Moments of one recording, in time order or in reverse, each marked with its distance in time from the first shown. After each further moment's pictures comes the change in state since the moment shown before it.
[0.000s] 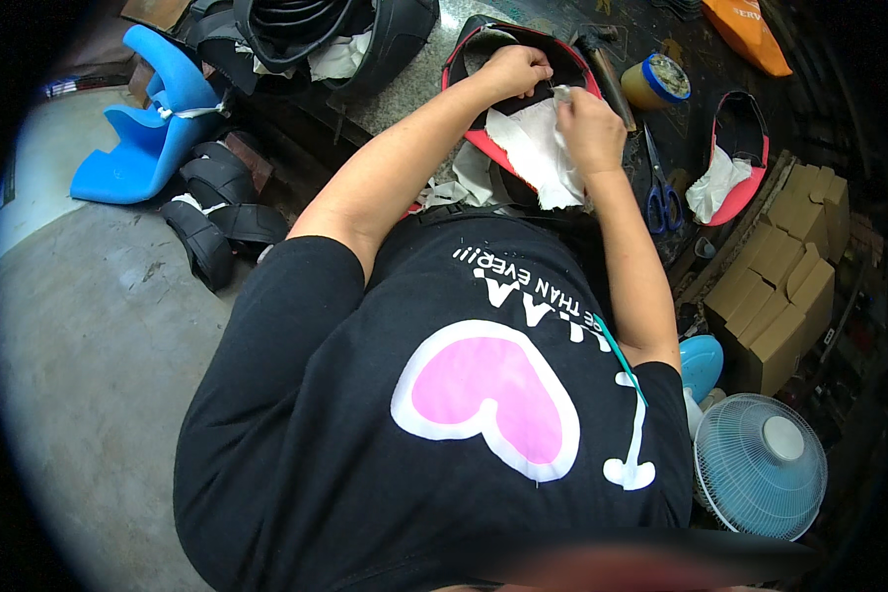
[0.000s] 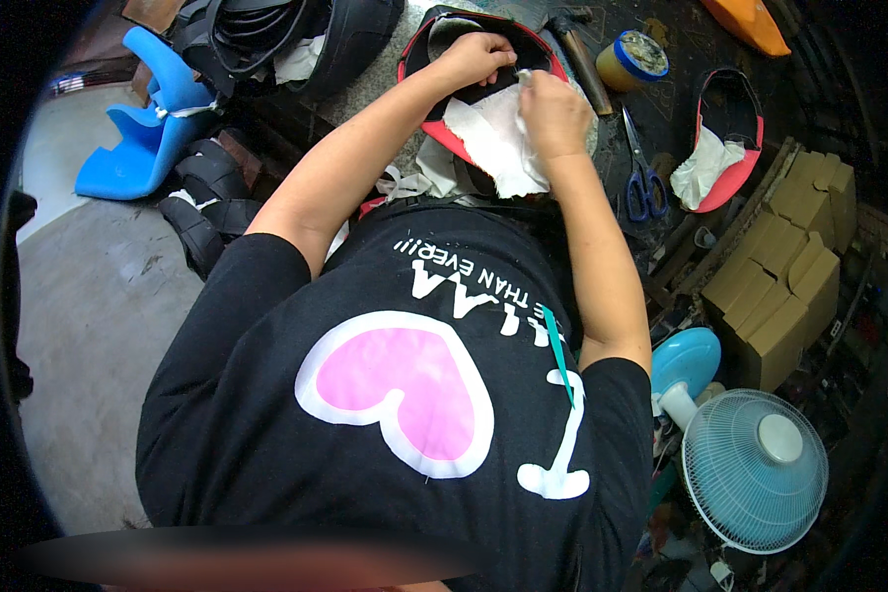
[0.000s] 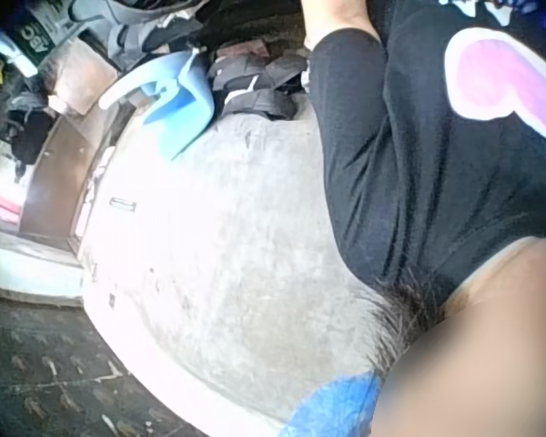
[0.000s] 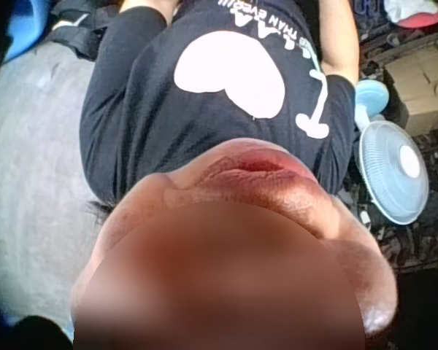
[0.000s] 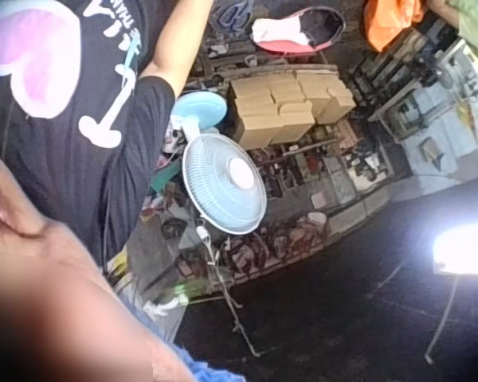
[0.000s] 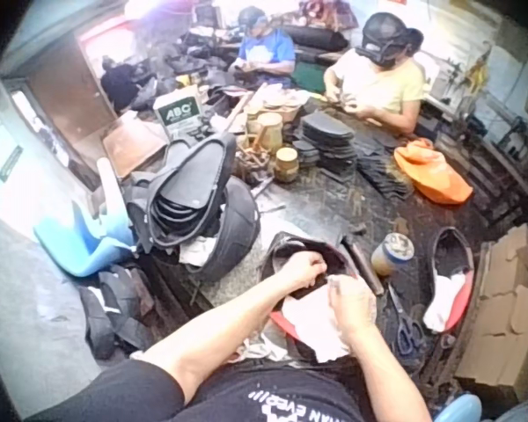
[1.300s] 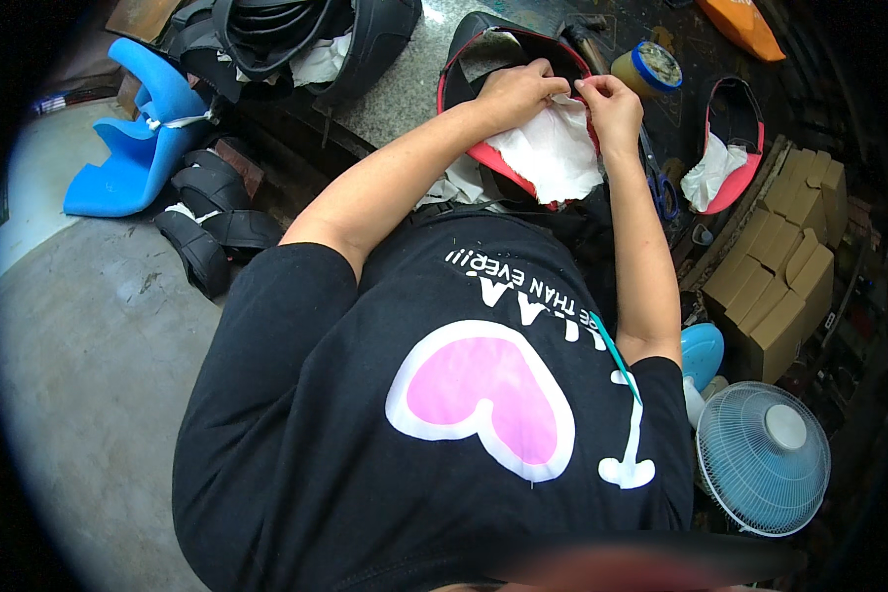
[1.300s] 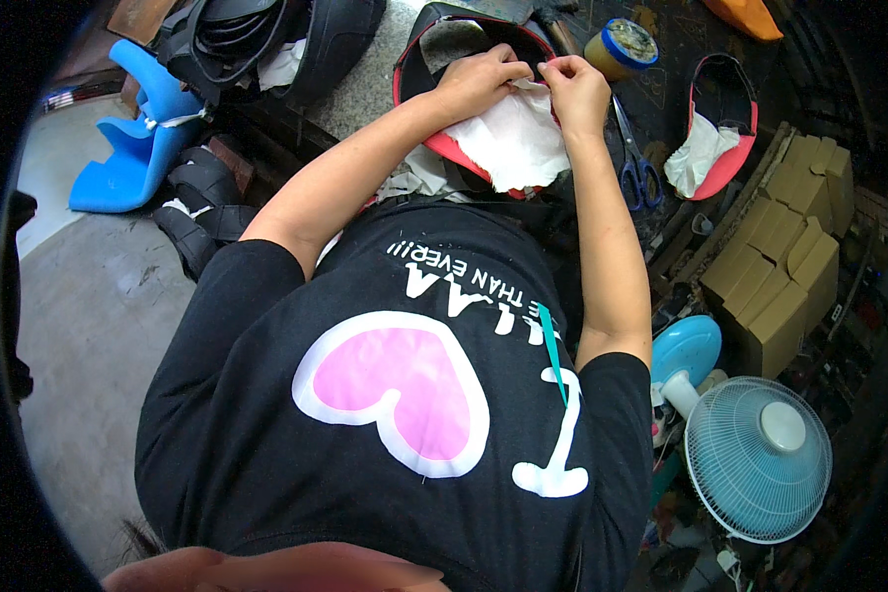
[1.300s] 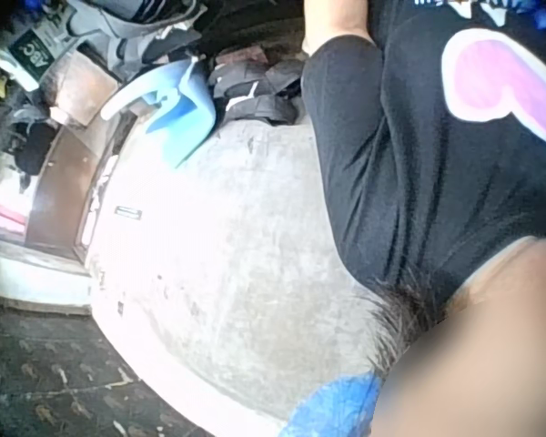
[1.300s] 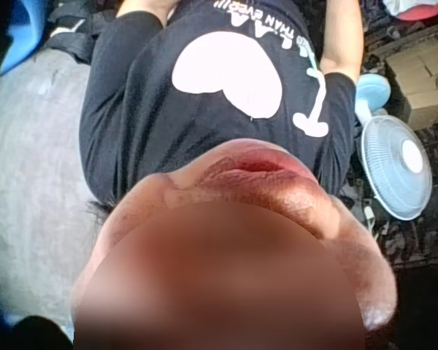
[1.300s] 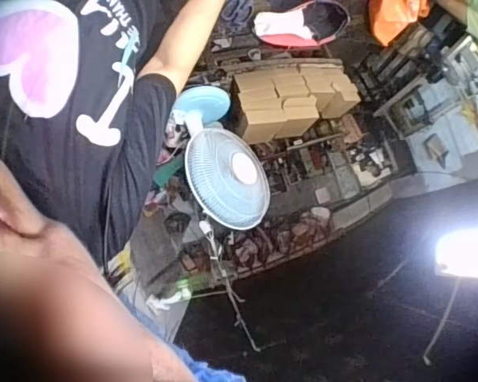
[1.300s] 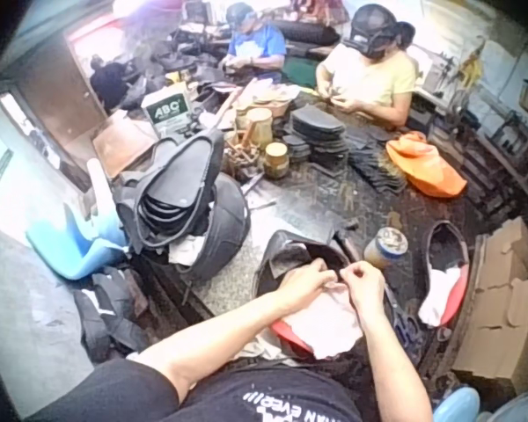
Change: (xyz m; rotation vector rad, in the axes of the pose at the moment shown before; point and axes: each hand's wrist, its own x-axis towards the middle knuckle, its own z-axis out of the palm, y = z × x) left_hand -0.035 0.008 0.030 0.496 0.120 0.533; right_hand 0.015 0.040 0.000 0.554 0.006 0.419
